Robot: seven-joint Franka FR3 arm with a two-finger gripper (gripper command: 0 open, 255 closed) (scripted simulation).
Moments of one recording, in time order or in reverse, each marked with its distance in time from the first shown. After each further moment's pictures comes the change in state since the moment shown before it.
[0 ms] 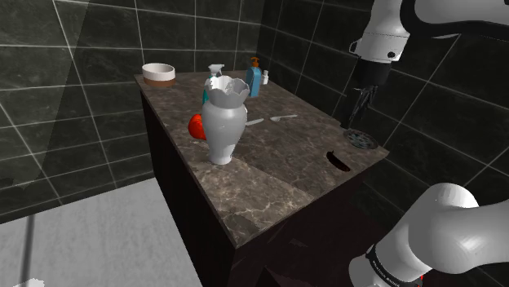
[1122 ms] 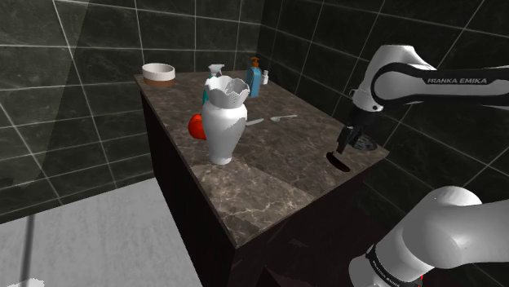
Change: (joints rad) arm -0.138 0.025 -0.238 -0.359 -0.177 0.465 -0.155
